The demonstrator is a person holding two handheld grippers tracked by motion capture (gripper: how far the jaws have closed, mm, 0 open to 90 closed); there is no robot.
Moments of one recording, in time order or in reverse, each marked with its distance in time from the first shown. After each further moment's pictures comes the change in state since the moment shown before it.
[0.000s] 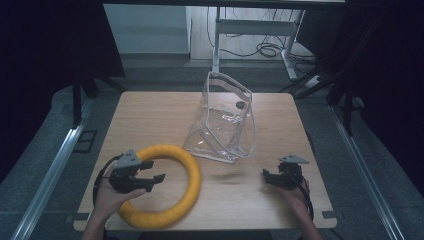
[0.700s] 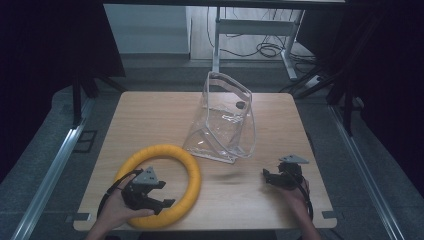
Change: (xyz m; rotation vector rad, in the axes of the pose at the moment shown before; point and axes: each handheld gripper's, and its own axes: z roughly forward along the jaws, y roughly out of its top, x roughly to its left) left arm -0.033 -0.011 0.023 0.202 -0.134 0.086; right arm 0.000 0.000 0.000 -0.004 -0.002 0.004
